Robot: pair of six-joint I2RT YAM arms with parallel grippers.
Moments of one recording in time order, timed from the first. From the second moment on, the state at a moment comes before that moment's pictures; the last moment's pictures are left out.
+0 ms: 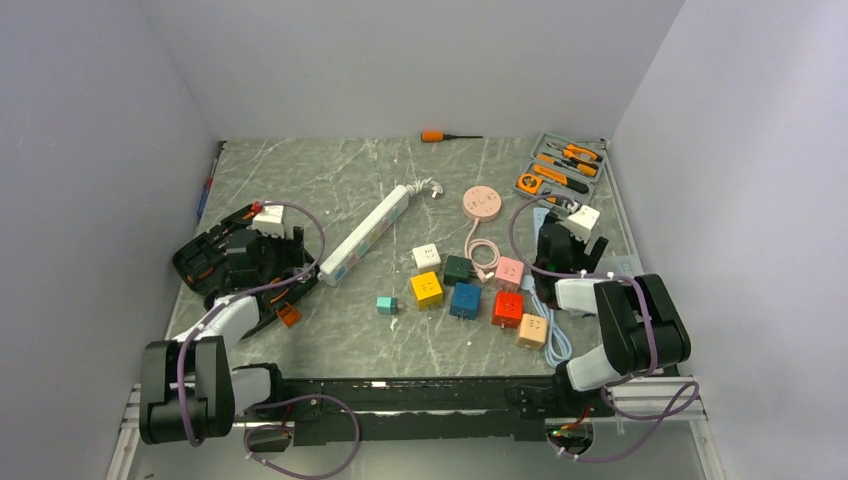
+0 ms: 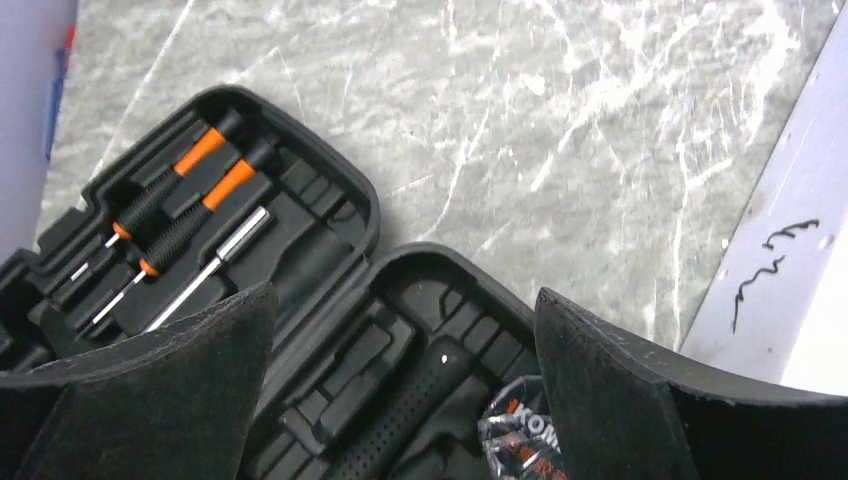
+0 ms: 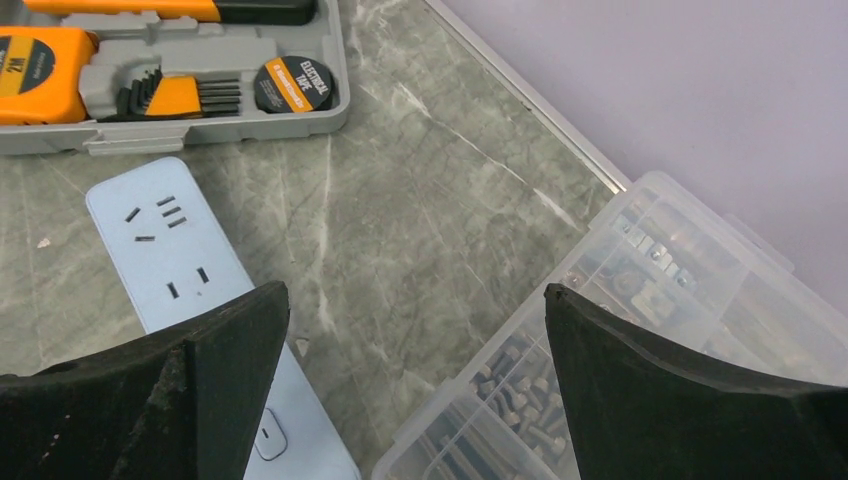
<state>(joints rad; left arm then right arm) 0.09 1.16 0.40 0.37 0.12 0.17 0.17 1.48 0.44 0.62 0.86 0.20</state>
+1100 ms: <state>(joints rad) 0.07 1.34 0.19 1.04 0.16 0.16 0.04 1.49 0.24 1.09 0.44 0.08</state>
